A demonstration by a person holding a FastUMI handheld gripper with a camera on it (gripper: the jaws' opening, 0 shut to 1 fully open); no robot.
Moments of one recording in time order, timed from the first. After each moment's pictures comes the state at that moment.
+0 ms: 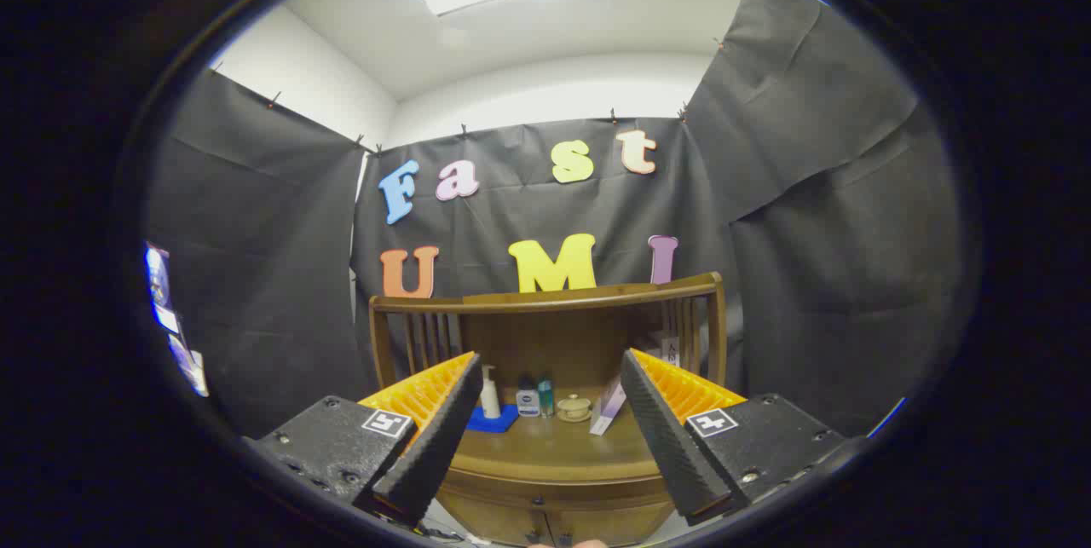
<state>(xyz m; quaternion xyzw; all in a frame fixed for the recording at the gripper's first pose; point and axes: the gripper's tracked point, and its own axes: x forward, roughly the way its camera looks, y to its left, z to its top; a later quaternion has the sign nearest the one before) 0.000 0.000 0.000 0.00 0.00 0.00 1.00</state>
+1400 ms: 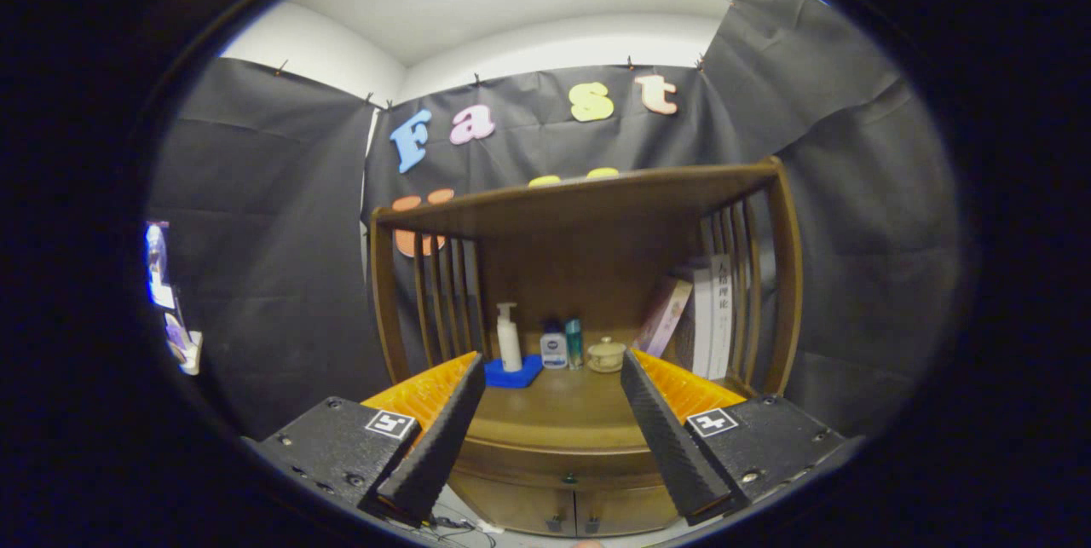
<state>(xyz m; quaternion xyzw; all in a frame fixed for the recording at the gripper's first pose) 0.051 0.041 -0.158 0.01 0.08 0.03 1.00</state>
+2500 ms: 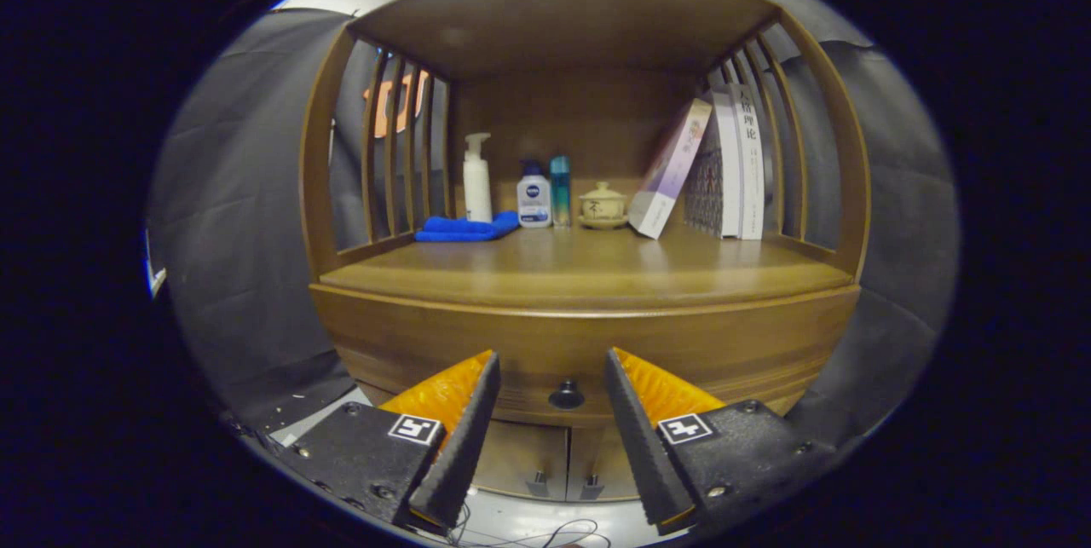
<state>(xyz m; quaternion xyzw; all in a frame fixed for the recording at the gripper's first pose) 0.100 0.024 -0.410 -0.02 0.22 -0.03 0.98</state>
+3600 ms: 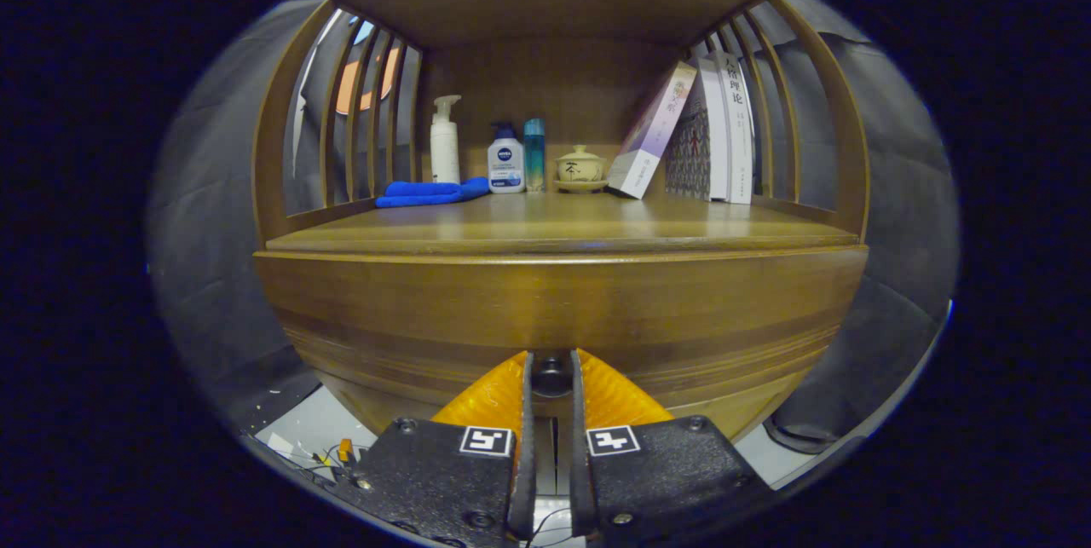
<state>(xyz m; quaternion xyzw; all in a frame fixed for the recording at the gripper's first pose) 0.119 0.009 -0.454 -0.03 0.24 -0.08 0.97</state>
